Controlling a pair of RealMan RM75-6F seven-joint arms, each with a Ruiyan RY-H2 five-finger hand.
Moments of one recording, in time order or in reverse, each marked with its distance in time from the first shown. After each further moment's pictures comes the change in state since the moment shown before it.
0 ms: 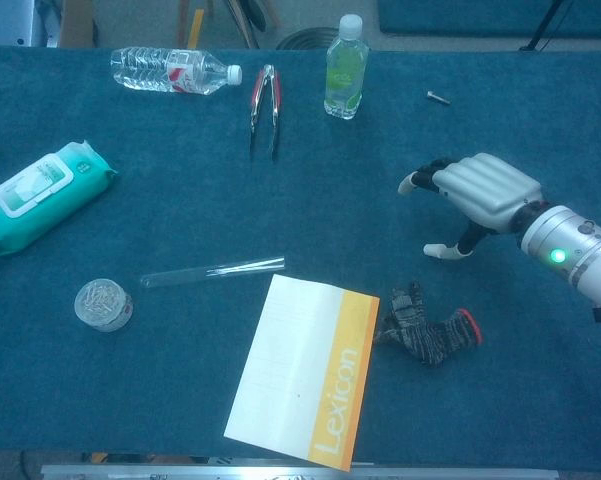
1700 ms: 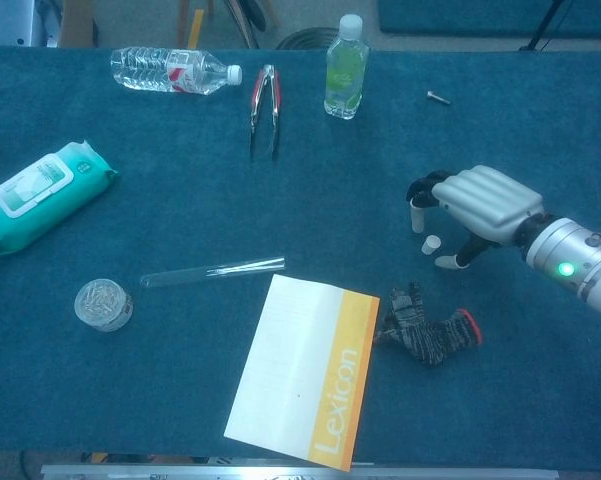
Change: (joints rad) left arm 0.005 0.001 0.008 -0.008 0.020 0.009 0.000; right arm -0.008 0.012 -0.046 -0.003 -0.058 0.007 0.075
